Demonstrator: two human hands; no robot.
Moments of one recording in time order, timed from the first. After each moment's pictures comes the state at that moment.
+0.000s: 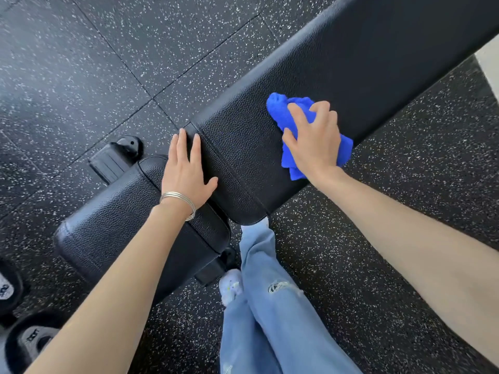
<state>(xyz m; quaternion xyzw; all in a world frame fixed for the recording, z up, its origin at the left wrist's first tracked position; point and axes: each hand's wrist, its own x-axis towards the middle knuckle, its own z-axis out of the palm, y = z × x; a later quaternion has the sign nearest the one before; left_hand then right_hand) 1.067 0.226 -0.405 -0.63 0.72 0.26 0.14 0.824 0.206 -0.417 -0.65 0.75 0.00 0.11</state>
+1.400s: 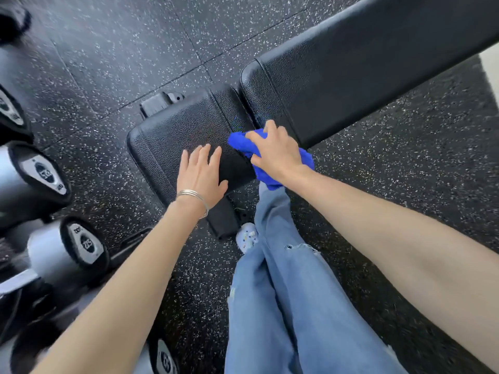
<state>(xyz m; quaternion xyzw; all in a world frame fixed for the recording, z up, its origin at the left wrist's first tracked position) 1.155 0.404 -0.325 -0.64 0.71 0.22 0.19 0.991 0.347 -0.333 -0.77 0.58 0.16 0.22</state>
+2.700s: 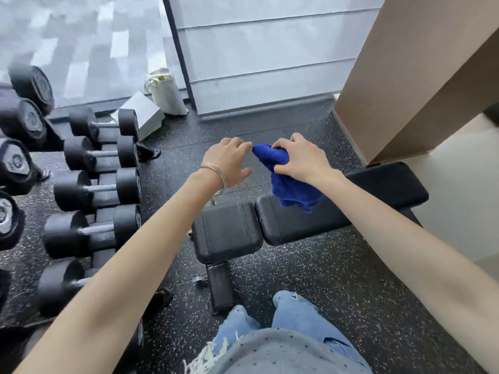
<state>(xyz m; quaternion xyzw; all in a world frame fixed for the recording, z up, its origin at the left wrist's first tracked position) 1.133 0.381 0.103 -0.66 0.75 0.06 0.00 0.952 0.333 0.114 -0.84 0.52 -0.02 0.16</state>
